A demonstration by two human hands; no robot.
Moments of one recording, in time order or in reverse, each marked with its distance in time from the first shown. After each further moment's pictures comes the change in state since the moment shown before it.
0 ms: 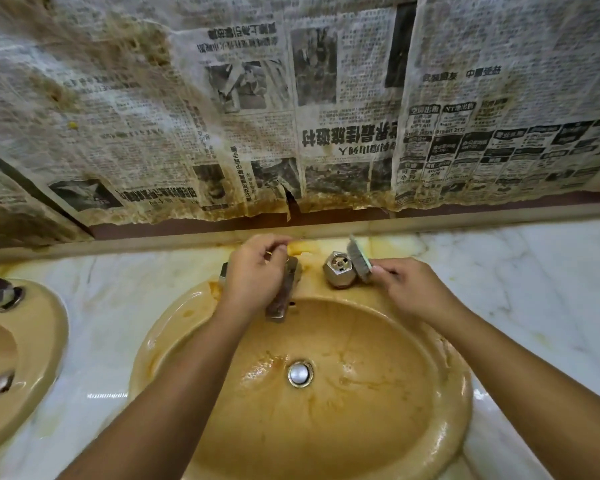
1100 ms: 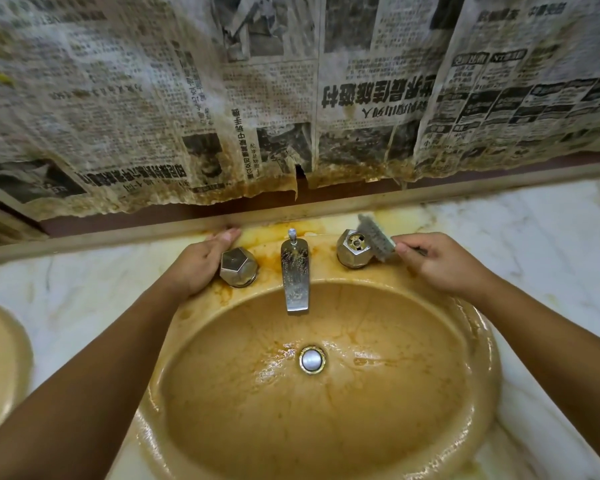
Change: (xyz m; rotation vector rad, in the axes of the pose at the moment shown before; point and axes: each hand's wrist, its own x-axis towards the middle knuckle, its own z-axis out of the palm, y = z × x) left_hand 0.082 -0.172 -0.035 0.097 -0.521 -0.064; right_hand 0.005 0.013 0.003 0.057 -0.026 -0.010
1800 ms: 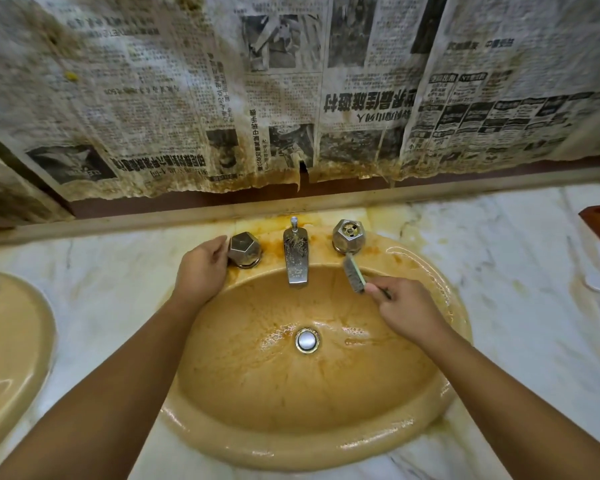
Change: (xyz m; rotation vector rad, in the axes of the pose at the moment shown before) left_hand -0.059 0.003 0.023 0.059 0.345 -0.076; right_hand -0.081 -0.022 0.073 -0.218 0.126 0.179
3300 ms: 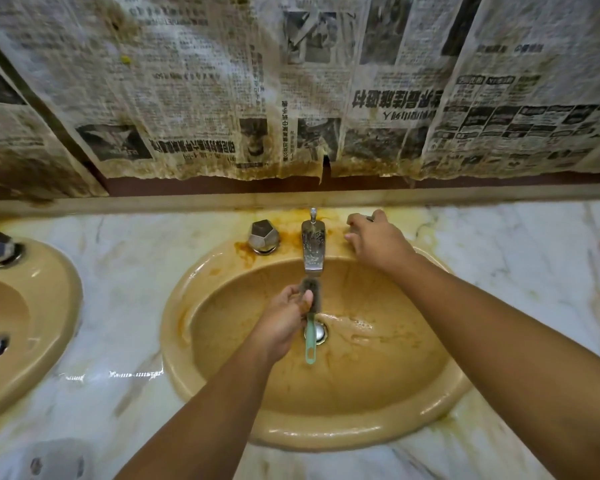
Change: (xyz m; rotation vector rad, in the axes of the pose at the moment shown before) left_hand -0.108 0.061 0.094 -1.081 -0.353 -0.509; right_hand 0.090 -0.065 0.005 -0.437 -0.062 -0.126
